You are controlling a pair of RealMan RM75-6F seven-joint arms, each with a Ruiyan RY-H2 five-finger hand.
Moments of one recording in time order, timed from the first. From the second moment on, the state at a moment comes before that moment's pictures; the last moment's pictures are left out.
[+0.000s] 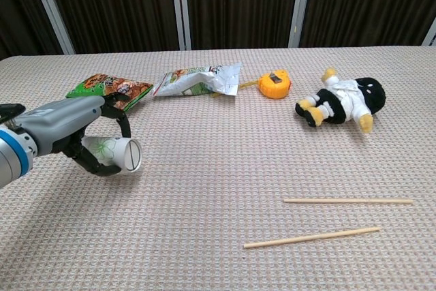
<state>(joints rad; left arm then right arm) -0.56 -1.65 -0.13 -1.64 1.03 1.16 0.52 -0.02 -1.02 0.06 -1.72 -1.49 1.55 -0.10</state>
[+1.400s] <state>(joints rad) -0.39 -1.53 -0.02 -1.33 1.45 1.23 -0.17 -0.01 -1.04 0.06 -1.71 -1.48 1.54 -0.15</state>
